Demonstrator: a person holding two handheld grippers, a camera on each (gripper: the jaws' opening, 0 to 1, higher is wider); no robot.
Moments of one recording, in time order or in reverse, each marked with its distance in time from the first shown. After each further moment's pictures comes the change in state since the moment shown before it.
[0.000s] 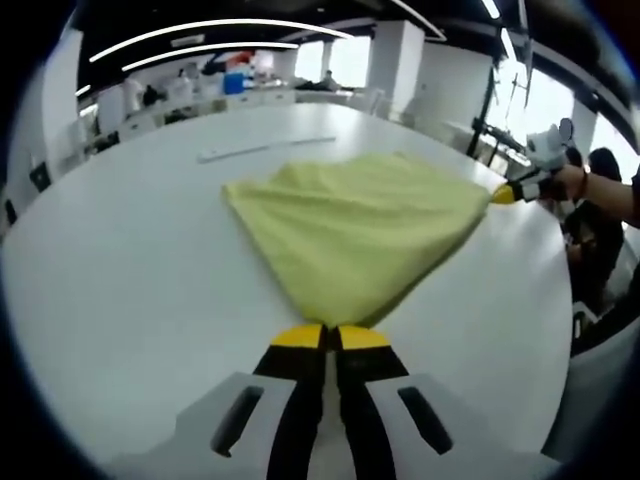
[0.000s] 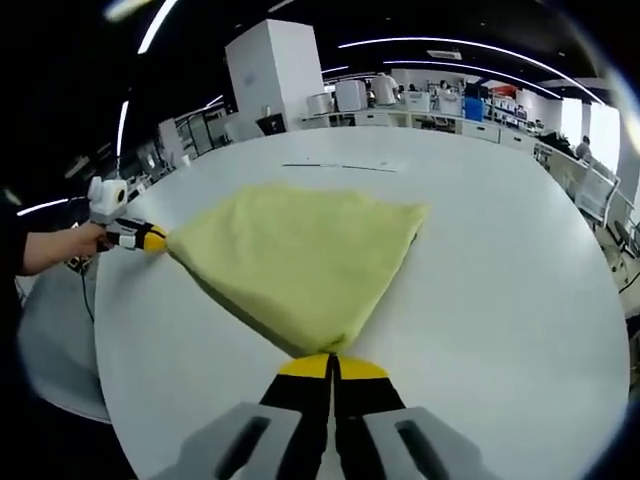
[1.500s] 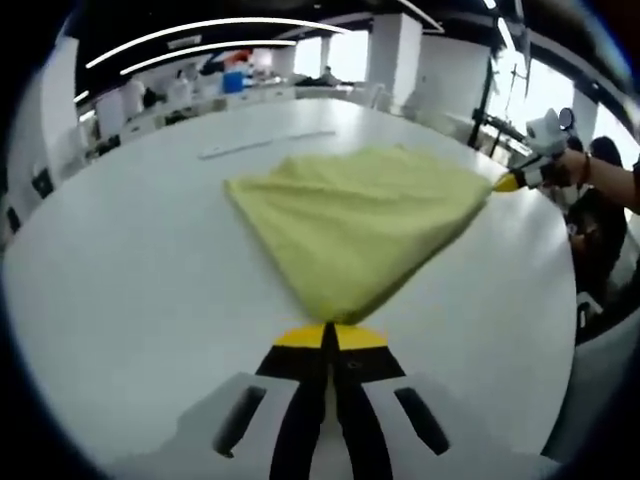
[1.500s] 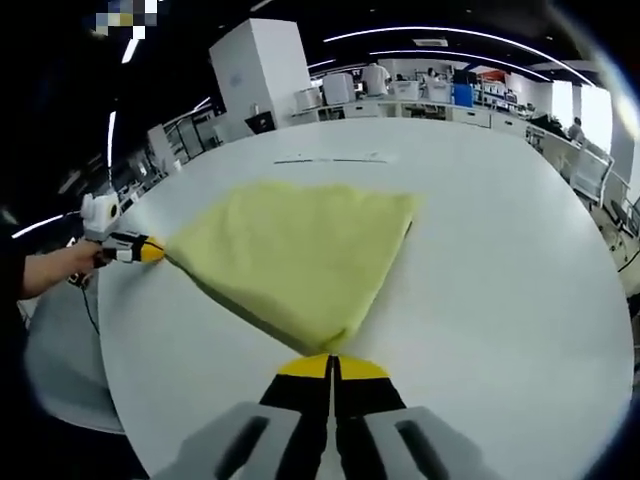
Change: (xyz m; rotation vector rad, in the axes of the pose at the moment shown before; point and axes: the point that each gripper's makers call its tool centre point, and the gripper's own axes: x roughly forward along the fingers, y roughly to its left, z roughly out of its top) left arm -0.003 -0.001 -0.008 0.019 0.019 0.020; right arm -0.003 0.004 -0.004 0.074 0.038 0.001
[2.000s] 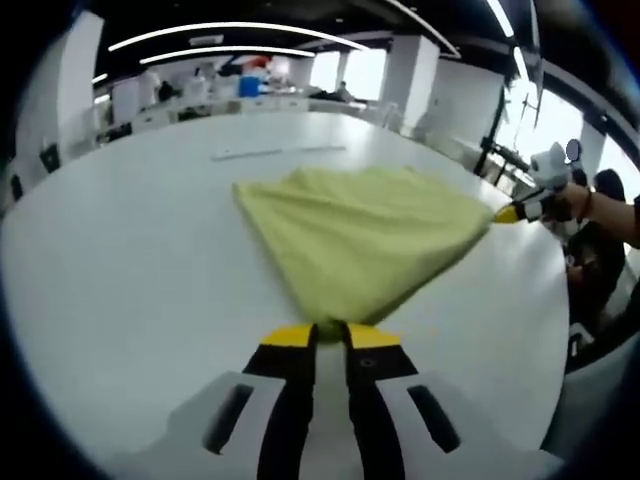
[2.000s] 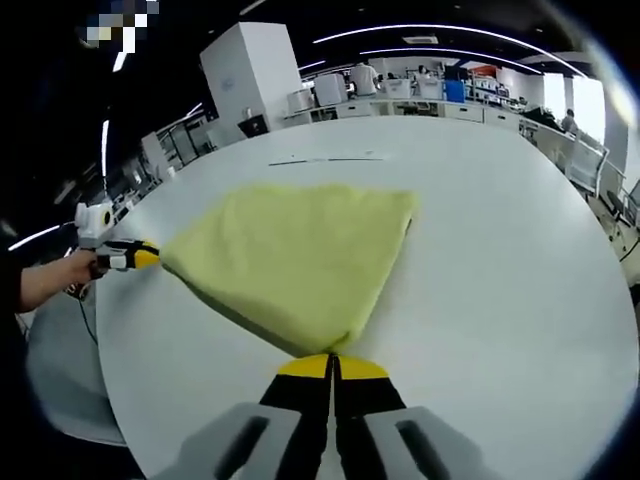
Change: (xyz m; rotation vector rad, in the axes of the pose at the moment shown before) left arm 0.002 0.000 0.005 -0.103 -0.055 -0.006; right arm 0.007 0.001 0.002 0.030 -0.013 -0.017
